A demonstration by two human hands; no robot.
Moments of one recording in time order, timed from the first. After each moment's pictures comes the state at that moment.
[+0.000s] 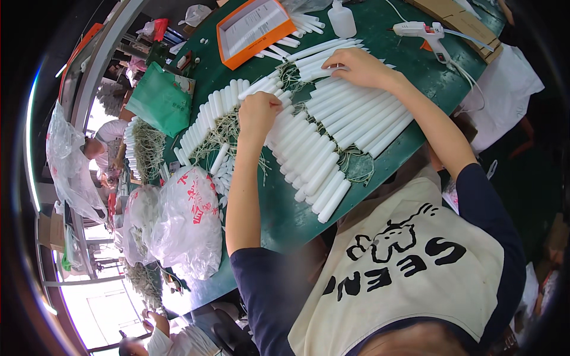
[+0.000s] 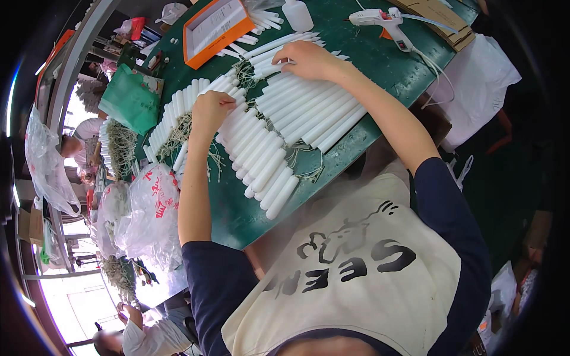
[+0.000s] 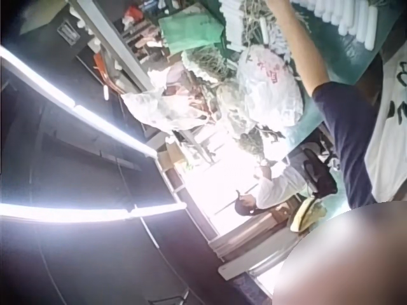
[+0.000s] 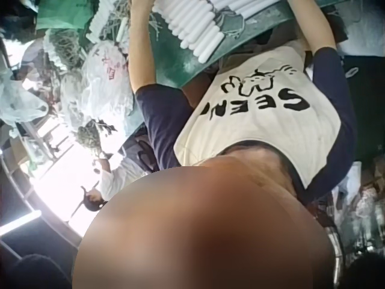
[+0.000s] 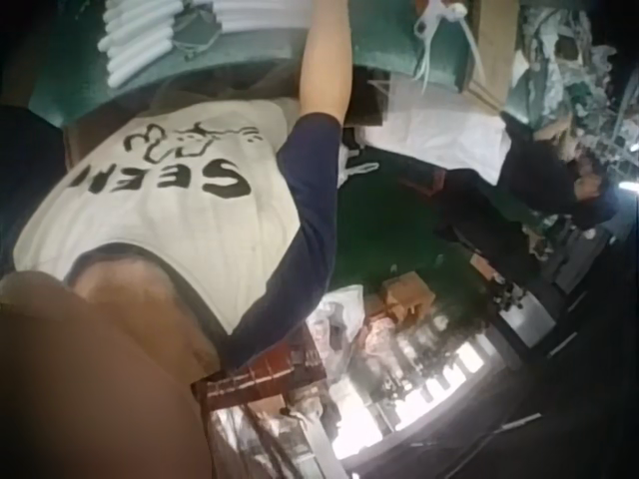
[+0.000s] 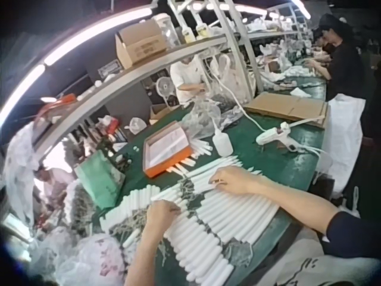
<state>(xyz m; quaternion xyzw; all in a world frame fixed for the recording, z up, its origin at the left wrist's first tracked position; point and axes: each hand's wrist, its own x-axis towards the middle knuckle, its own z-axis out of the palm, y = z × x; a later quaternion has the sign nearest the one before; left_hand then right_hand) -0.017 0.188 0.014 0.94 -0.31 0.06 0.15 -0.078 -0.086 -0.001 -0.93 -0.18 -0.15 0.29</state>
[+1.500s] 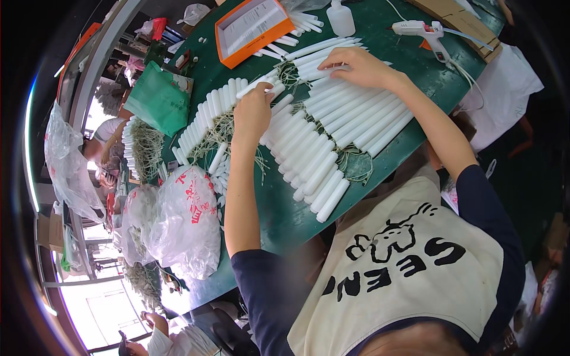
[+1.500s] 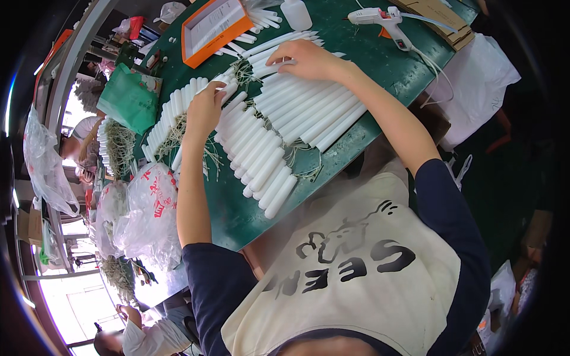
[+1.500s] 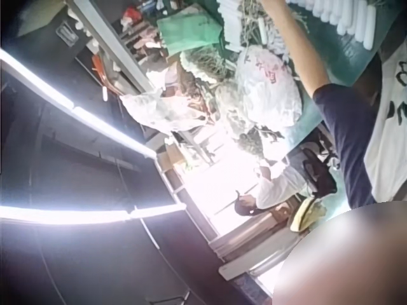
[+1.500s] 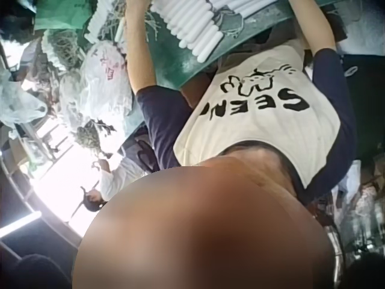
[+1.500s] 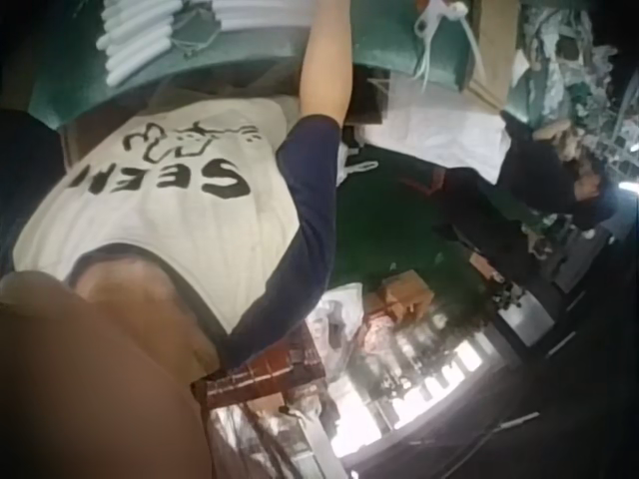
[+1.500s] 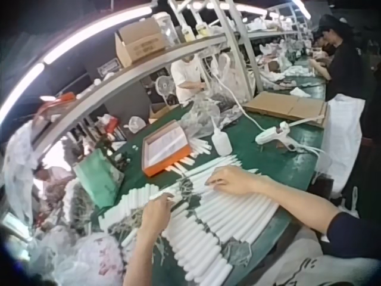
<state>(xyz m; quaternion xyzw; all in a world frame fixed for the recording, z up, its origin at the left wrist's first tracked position) -0.031 0.181 0.031 0.94 -0.29 0.09 0.14 -0.085 -0.087 0.002 -0.89 -0.23 -0.16 0.35</state>
